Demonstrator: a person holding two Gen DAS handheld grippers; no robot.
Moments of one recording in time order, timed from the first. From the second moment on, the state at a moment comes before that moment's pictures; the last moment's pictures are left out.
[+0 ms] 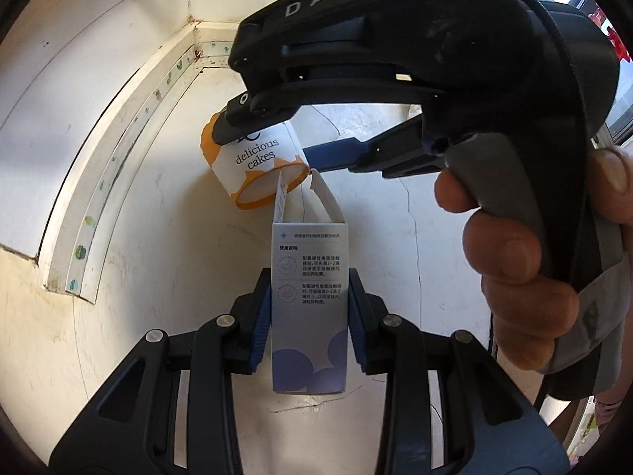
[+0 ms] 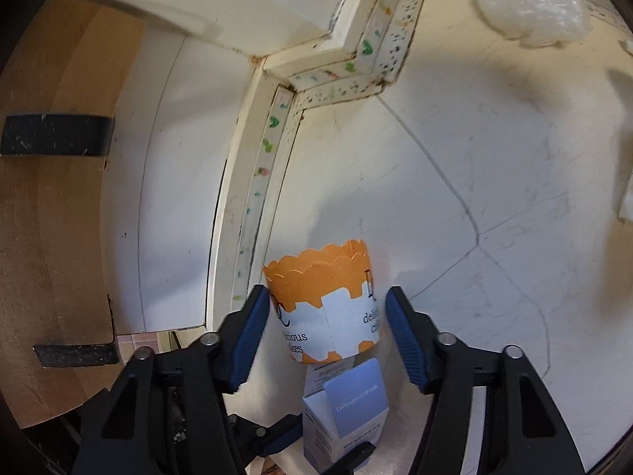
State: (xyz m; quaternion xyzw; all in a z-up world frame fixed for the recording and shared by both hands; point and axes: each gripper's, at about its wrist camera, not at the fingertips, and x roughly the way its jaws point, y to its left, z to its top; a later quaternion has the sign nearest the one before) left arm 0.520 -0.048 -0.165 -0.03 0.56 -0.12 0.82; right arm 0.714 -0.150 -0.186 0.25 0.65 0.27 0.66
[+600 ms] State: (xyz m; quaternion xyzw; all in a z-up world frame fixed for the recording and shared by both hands) left arm 0.495 -0.027 -0.158 -0.04 0.56 -0.12 0.82; right arm 0.636 -0.207 -0.138 0.24 0.61 0.22 0.72
